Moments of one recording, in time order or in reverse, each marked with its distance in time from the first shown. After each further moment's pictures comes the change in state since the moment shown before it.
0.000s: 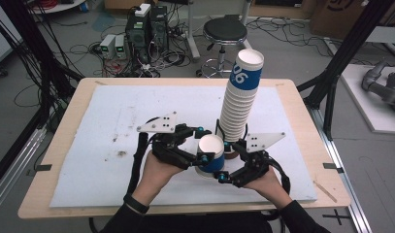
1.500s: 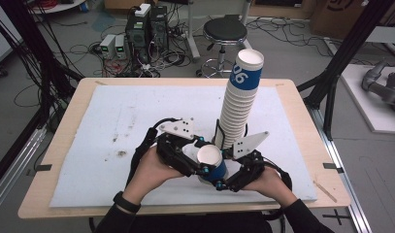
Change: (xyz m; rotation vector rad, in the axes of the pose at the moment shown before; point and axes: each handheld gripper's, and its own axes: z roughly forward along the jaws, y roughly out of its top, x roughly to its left) left arm -0.008 0.016 0.012 0.419 0.024 0.036; right arm 0.003 0.006 0.013 0.273 0.032 -0.081
